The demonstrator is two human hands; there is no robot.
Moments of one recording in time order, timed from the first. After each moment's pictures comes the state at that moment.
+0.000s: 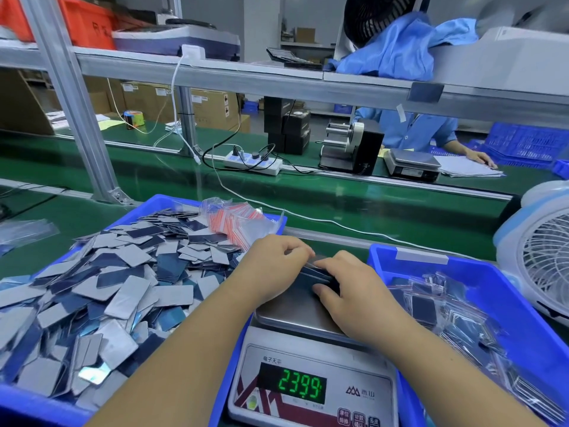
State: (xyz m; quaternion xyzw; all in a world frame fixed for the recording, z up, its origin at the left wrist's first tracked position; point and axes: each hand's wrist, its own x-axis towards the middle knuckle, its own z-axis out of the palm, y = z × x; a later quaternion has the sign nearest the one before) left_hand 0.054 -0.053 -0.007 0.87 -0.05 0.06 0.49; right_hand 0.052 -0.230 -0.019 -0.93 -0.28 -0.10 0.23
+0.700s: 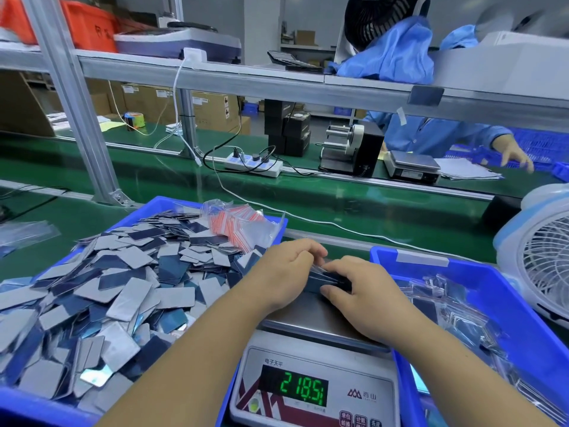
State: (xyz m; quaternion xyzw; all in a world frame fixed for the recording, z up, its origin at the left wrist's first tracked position) left_hand 0.053 -0.064 -0.012 0.85 -0.10 0.03 0.52; right_hand 0.054 -0.240 -0.009 -0.93 -0.27 -0.07 0.25
